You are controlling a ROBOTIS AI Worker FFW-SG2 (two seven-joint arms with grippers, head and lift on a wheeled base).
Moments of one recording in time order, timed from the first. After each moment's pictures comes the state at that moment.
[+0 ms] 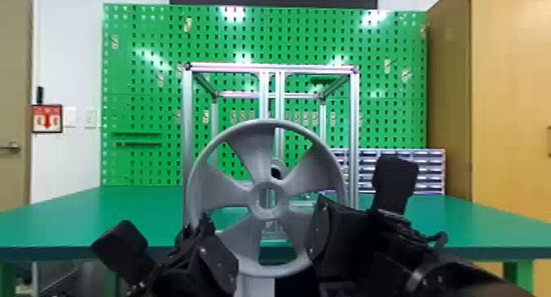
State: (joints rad) left arm -0.53 0.20 -0.39 -1.67 0.80 -0.08 0.38; right arm -0.66 0.00 0.17 -1.91 -0.56 0.80 -0.53
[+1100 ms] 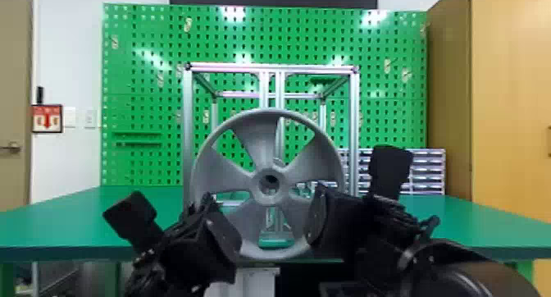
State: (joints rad) left arm -0.64 0.19 -0.39 -1.61 0.79 -0.03 0.39; right arm -0.74 0.00 0.17 -1.83 -0.56 0.79 -0.52
